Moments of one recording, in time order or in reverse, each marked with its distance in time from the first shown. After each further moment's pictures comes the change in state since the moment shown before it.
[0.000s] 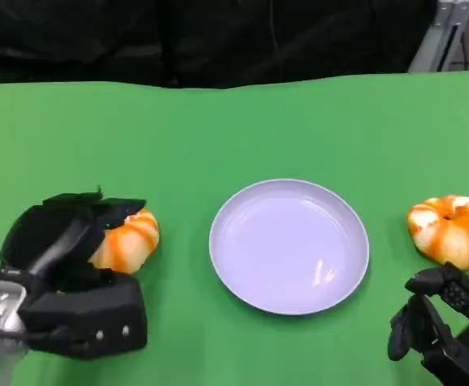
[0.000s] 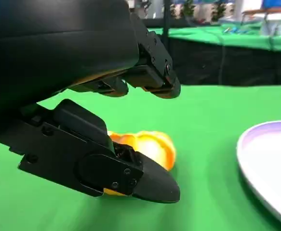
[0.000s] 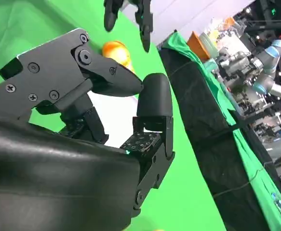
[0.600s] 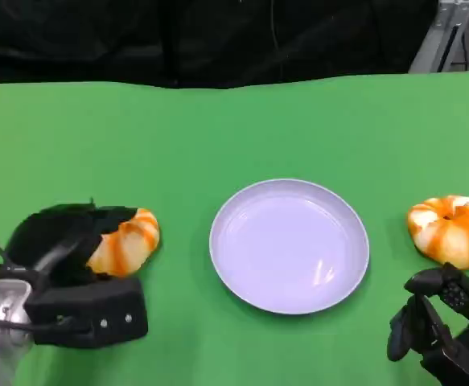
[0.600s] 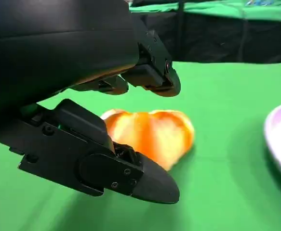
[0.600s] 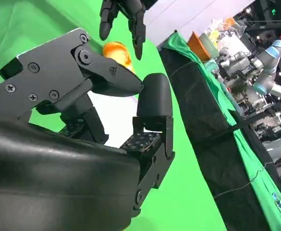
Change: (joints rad) left arm -0.073 0.009 -0.079 0.149 -0.036 0.030 0.031; right arm 0.002 0.000 0.002 -0.001 0.000 0.001 -0.006
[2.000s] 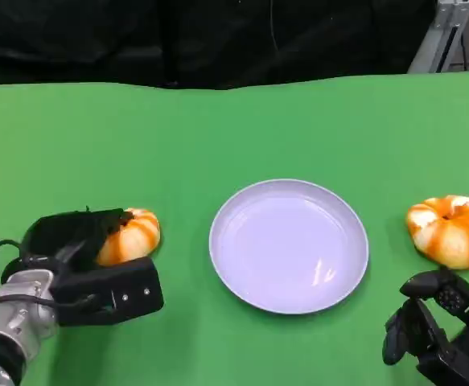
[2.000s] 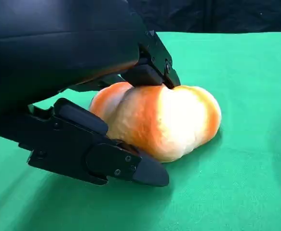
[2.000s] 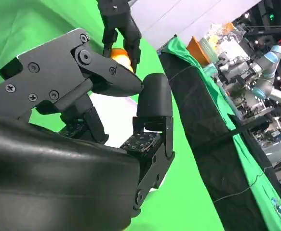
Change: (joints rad) left arm -0.304 -0.112 -0.179 0.652 -0.052 -0.079 0.231; right arm 0.014 0.002 0.020 -0.003 0.001 -0.024 0.012
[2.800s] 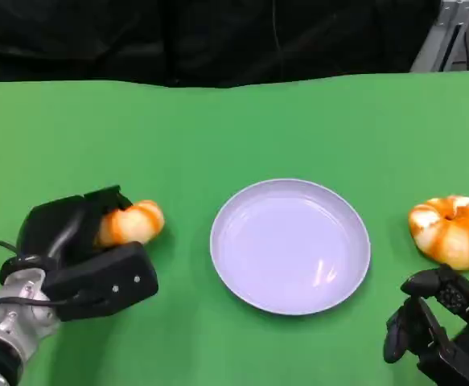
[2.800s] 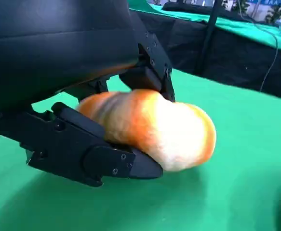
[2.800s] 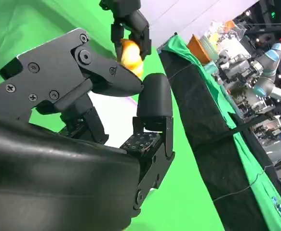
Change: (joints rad) left arm 0.020 0.004 0.068 -0.036 -0.127 -0.138 0.113; right arm 0.002 0.000 0.001 -0.014 0.000 0.007 -0.018
